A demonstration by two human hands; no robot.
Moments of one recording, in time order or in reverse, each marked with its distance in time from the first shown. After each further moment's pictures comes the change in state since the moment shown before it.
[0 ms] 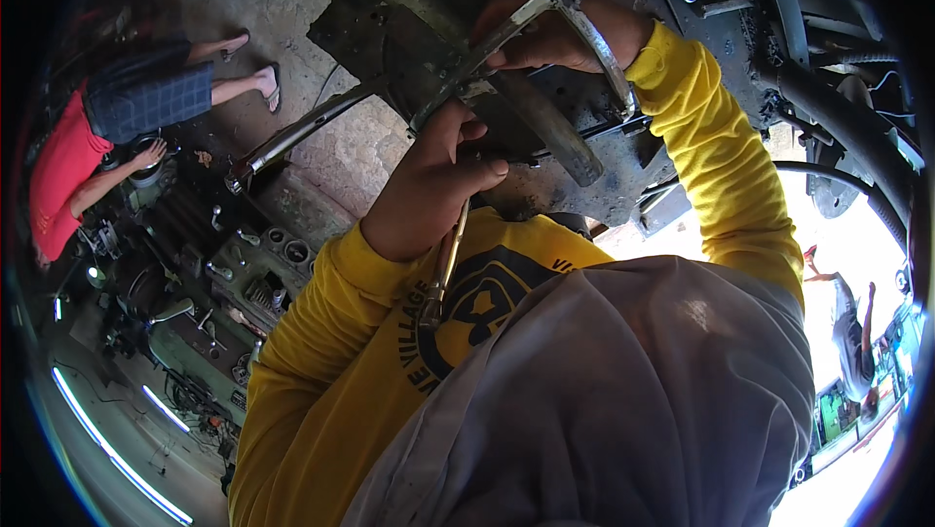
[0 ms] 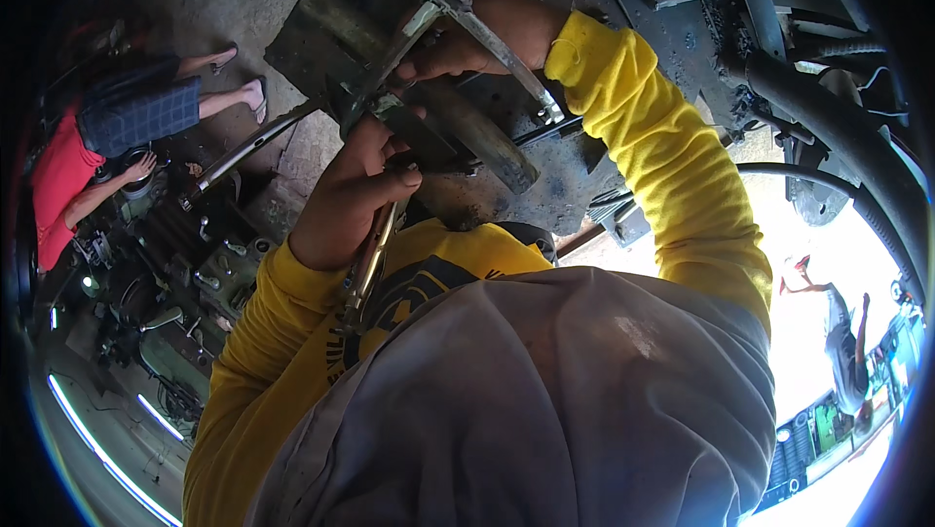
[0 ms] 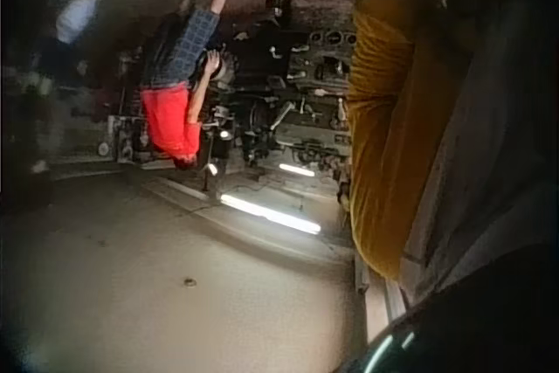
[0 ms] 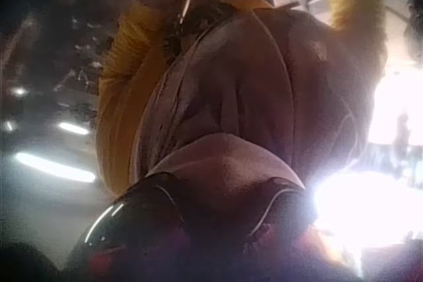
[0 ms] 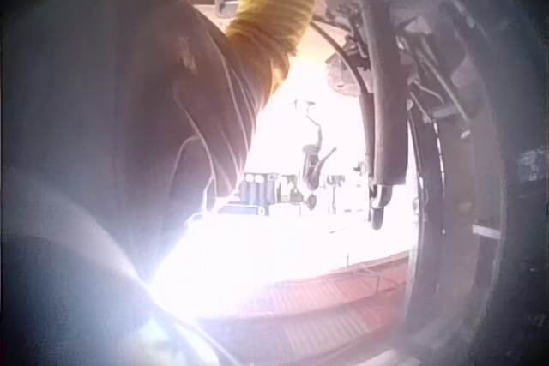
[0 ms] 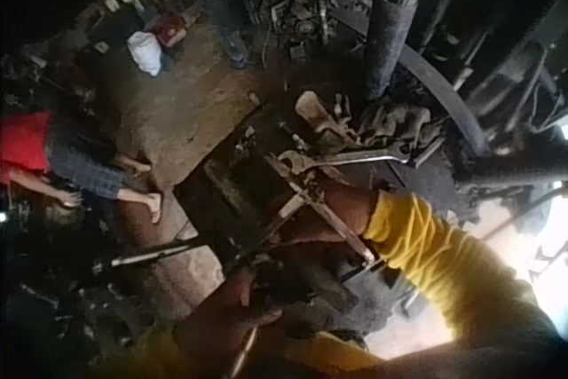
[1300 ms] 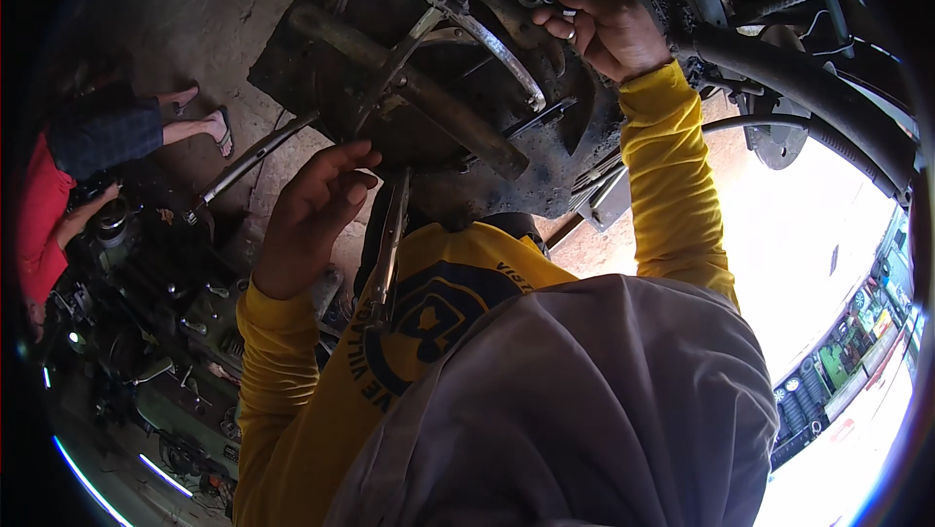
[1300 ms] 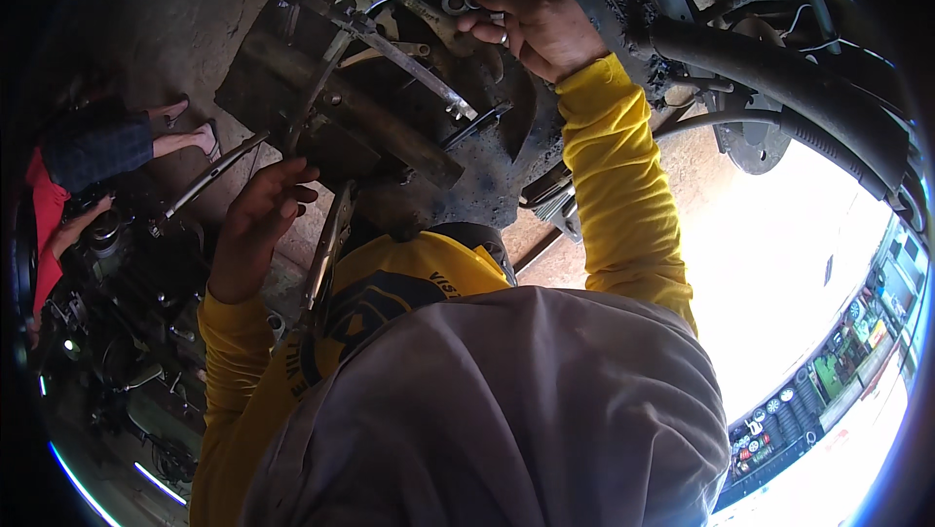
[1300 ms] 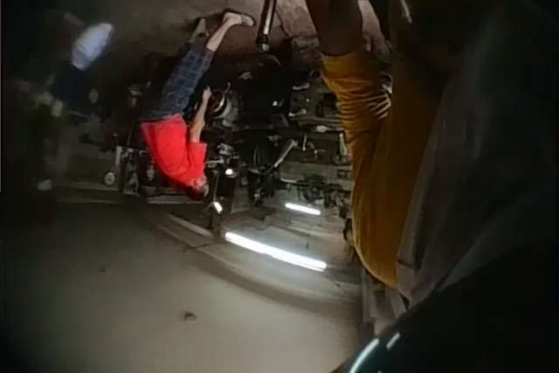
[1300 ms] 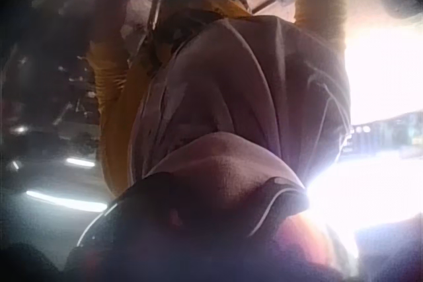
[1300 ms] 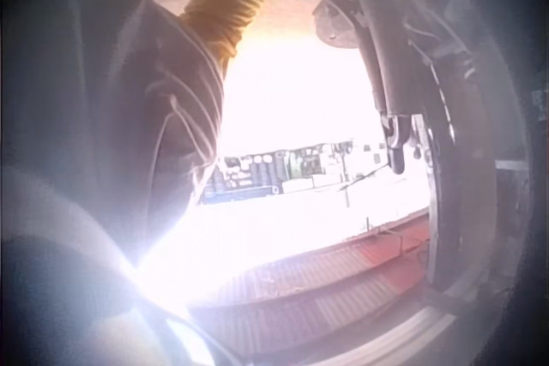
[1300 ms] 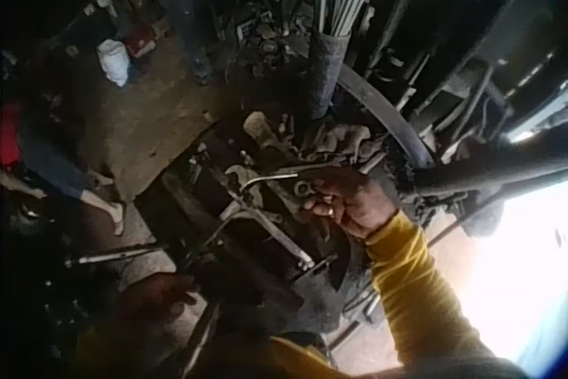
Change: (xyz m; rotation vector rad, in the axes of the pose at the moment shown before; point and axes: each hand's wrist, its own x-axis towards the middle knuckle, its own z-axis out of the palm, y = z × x) left_hand -0.035 0.009 -0.042 0.163 -0.034 0.023; right_hand -0.102 0.026 -0.030 0.568 0.656 -0.146
